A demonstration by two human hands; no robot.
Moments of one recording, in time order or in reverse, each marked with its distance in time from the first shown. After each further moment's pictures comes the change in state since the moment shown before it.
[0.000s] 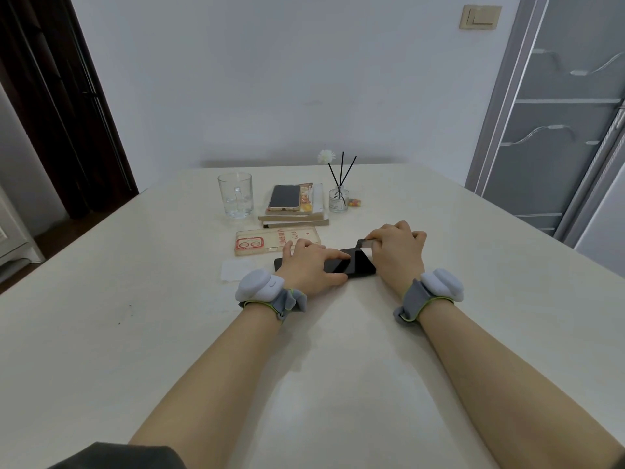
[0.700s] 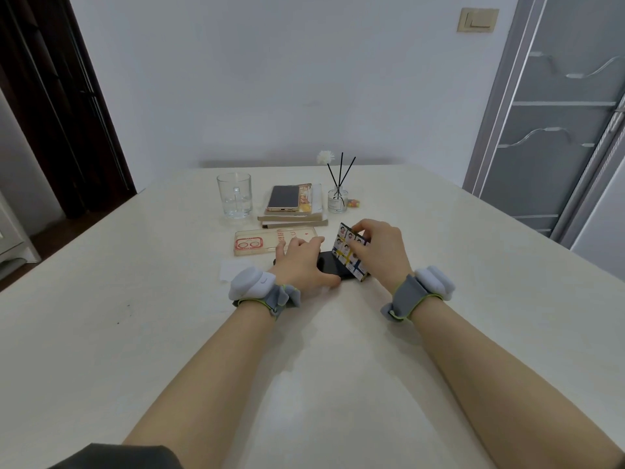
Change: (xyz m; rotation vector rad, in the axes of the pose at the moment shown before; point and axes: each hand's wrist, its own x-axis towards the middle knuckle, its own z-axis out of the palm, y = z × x) left_hand 0.006 -0.012 0.001 -0.067 0.031 -0.083; right_hand -0.005 -0.027 -0.008 0.296 0.022 0.005
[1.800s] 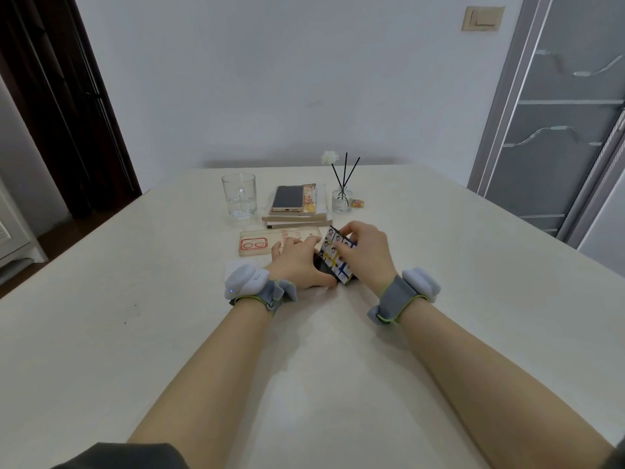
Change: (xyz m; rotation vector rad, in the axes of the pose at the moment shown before) left_hand -0.004 -0.008 -0.012 -0.018 -0.018 -0.025; right_hand -0.004 -0.024 0.016 0.107 -0.031 0.047
